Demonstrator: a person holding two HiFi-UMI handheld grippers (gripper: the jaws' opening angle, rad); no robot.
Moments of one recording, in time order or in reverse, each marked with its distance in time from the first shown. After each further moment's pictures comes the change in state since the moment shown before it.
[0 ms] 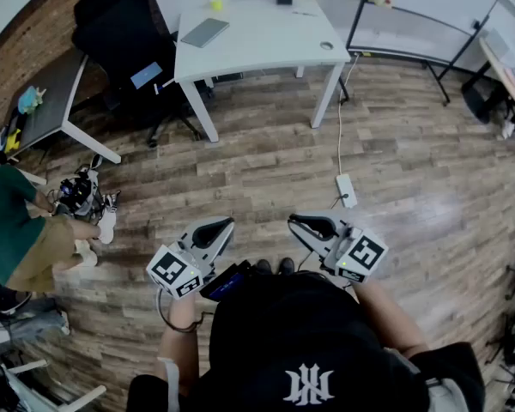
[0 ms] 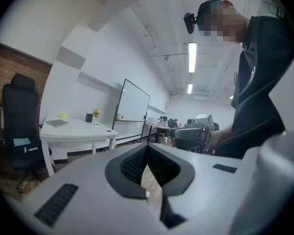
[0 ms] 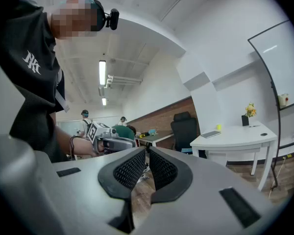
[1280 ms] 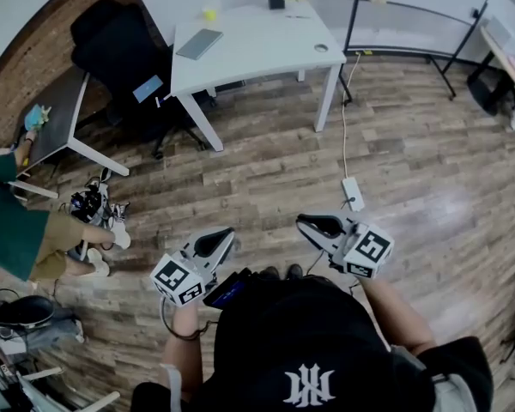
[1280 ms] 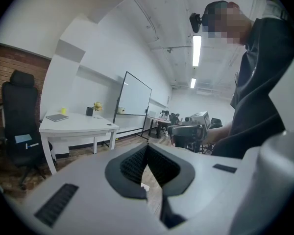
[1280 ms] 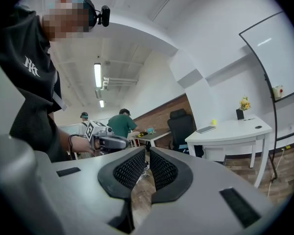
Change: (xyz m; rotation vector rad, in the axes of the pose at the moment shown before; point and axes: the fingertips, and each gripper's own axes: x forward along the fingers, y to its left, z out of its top) left arm 0.029 0.000 -0.005 -0.022 0.086 0.017; right arm -0.030 -0.049 -0.009 0.068 0.017 -0.012
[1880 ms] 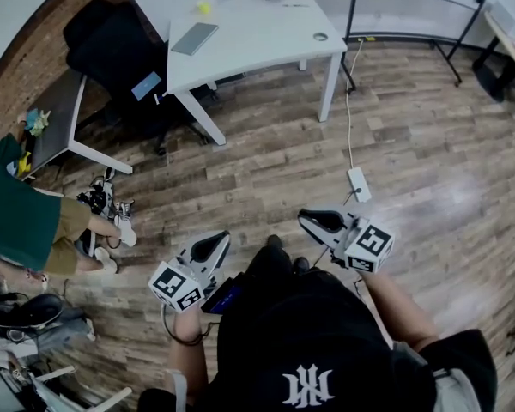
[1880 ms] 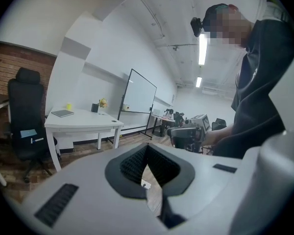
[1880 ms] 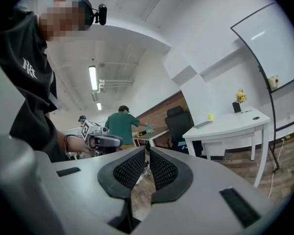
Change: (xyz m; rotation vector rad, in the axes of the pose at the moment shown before) left arm -0.001 0.006 -0.005 -0.034 0.025 0.054; right arm -0.002 -0.025 -0.015 0.063 0.000 -0.002
